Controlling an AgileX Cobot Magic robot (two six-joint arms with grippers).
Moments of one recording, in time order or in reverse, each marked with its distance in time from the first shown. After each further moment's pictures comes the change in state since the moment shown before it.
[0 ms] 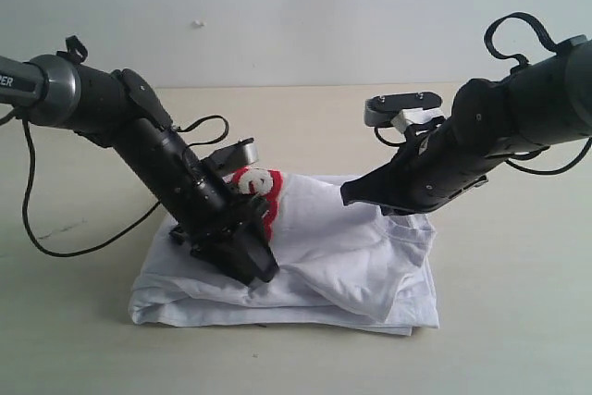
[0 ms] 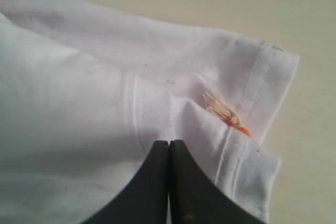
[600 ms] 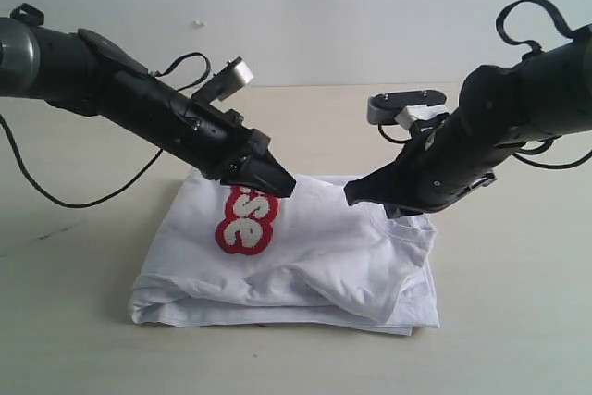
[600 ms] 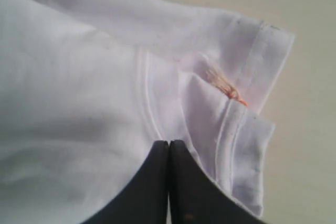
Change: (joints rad) left arm 0.030 -0.099 0.007 -0.284 -0.169 0.342; right arm 0.000 -0.056 0.000 -0.004 0.097 0.000
